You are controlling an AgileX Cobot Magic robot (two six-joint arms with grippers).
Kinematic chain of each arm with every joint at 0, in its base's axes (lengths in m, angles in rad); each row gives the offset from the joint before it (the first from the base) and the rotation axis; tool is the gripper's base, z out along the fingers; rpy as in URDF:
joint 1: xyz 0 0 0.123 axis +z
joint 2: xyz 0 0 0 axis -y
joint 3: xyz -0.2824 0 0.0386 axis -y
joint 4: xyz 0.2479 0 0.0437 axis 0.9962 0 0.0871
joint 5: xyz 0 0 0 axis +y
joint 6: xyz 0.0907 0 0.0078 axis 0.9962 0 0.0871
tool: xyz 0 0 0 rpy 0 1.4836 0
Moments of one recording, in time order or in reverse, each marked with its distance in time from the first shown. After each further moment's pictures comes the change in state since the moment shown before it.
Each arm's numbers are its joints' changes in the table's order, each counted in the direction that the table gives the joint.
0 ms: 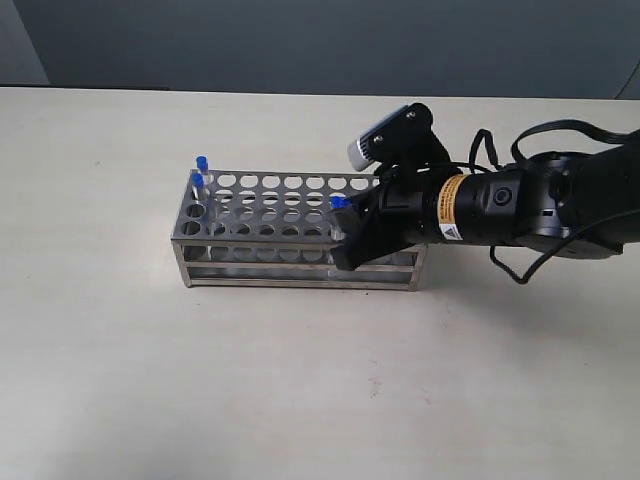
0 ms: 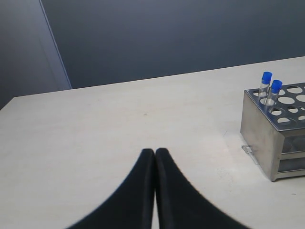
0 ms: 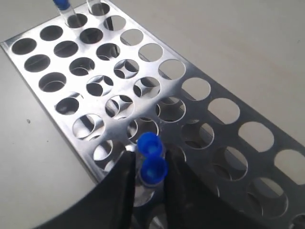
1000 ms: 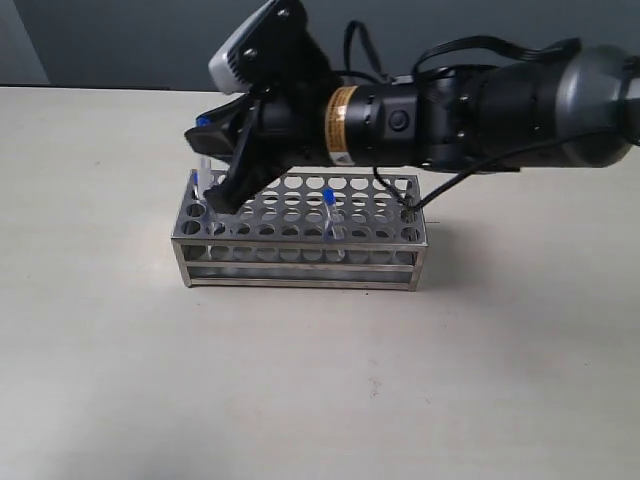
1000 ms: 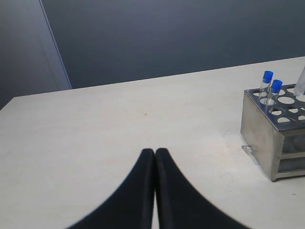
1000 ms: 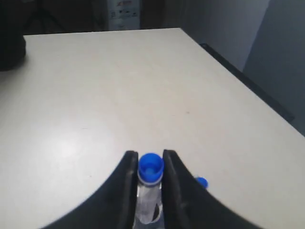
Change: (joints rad) left arm 0.000 0.000 0.000 0.000 0.000 0.000; right arm 0.175 -0.063 0.363 -0.199 -0.088 0.091
